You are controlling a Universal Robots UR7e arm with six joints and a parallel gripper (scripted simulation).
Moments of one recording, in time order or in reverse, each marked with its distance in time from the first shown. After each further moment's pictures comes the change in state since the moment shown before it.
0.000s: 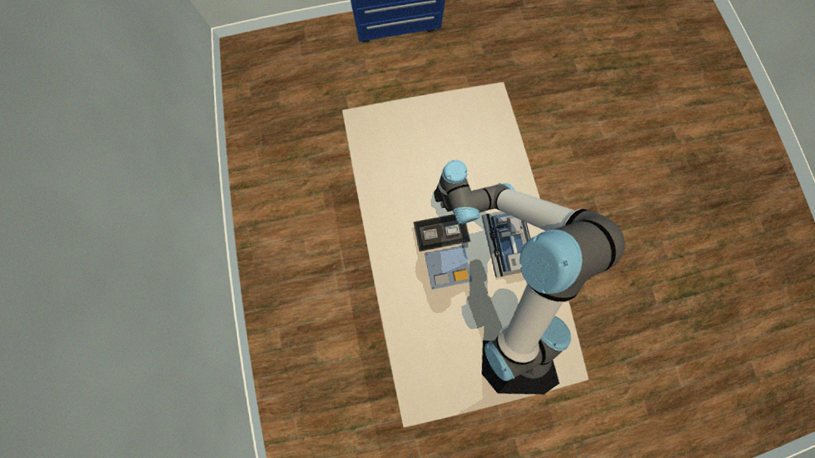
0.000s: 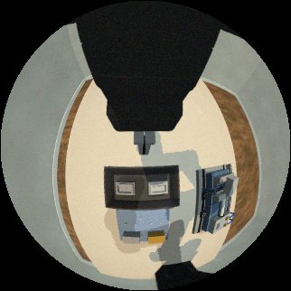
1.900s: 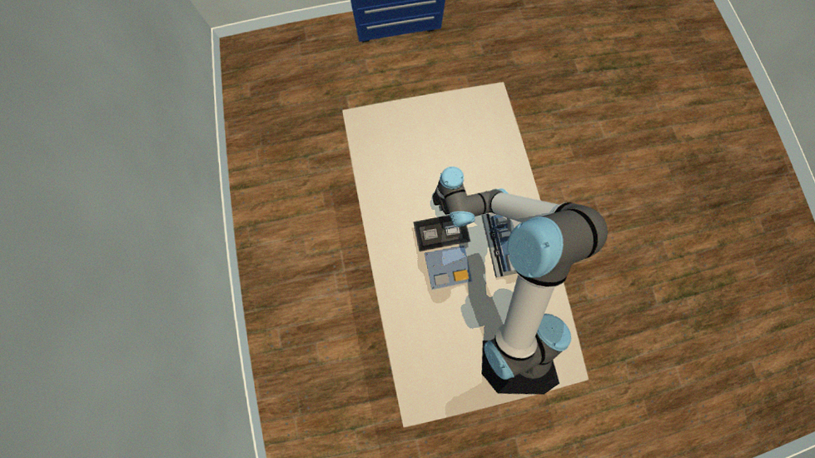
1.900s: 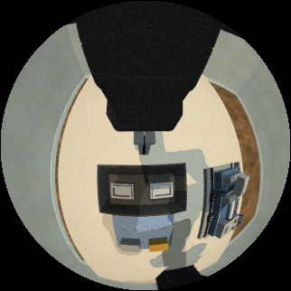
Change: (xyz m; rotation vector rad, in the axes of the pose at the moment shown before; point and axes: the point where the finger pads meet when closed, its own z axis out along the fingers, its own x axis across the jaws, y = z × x) arm 0.001 0.000 0.051 0.000 0.001 -0.001
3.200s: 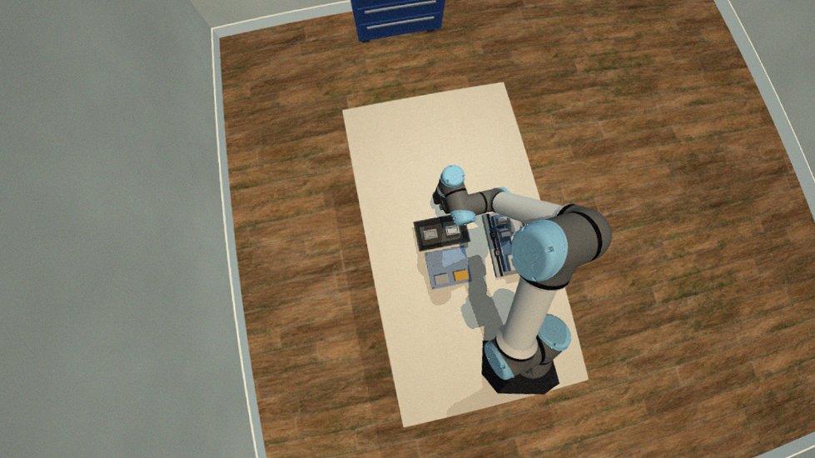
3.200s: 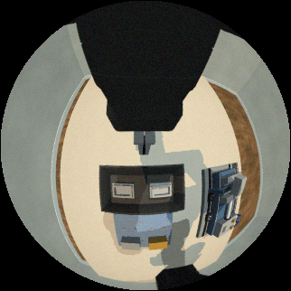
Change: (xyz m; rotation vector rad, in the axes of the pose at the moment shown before) arm 0.000 0.001 -0.013 -0.001 0.001 -0.001
